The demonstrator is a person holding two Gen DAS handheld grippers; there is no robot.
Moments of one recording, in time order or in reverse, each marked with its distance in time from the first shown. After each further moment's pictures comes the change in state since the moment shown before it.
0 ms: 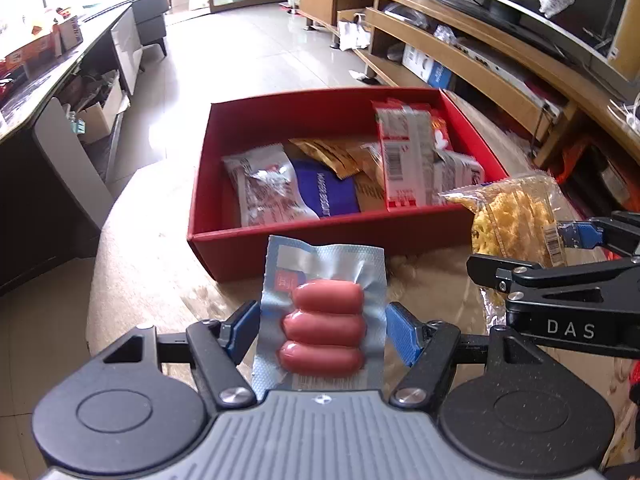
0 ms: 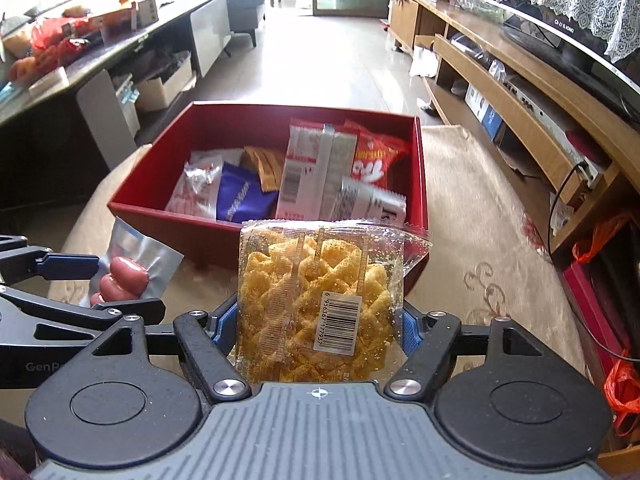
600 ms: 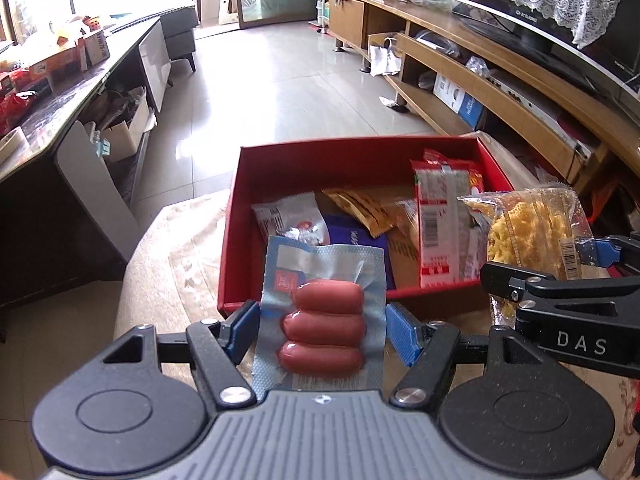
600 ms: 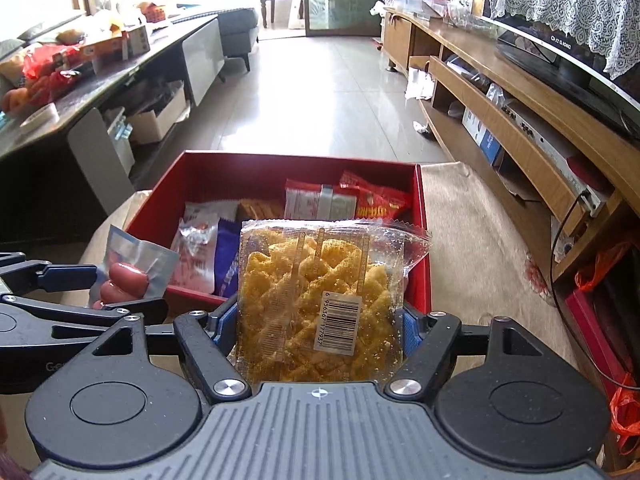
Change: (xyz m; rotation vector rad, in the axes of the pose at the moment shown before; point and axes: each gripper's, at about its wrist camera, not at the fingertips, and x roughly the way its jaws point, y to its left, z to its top) left arm 0.005 0.010 0.040 -0.040 -0.060 0.076; right arm 0.007 -0.001 0.037 0.032 -0.057 -0.002
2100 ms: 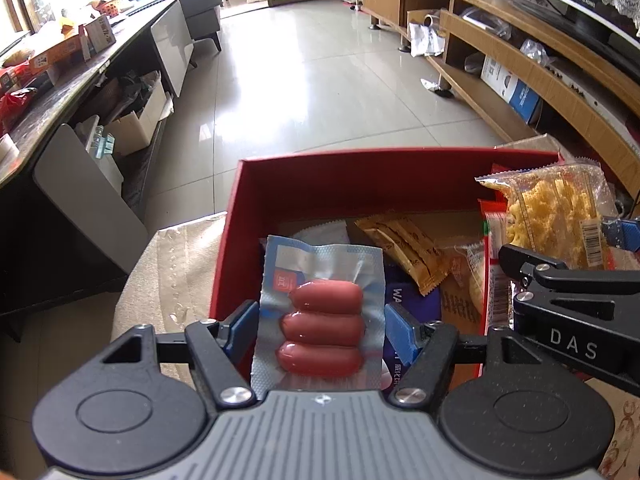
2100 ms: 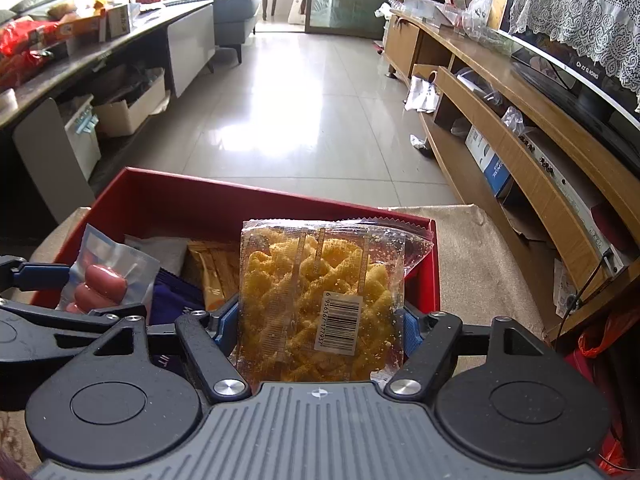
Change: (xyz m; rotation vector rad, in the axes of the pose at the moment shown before) left arm 0.085 -0.003 0.050 -0.022 0.084 0.112; right arm 0.076 -0.002 0.044 -0.086 0.014 -0.070
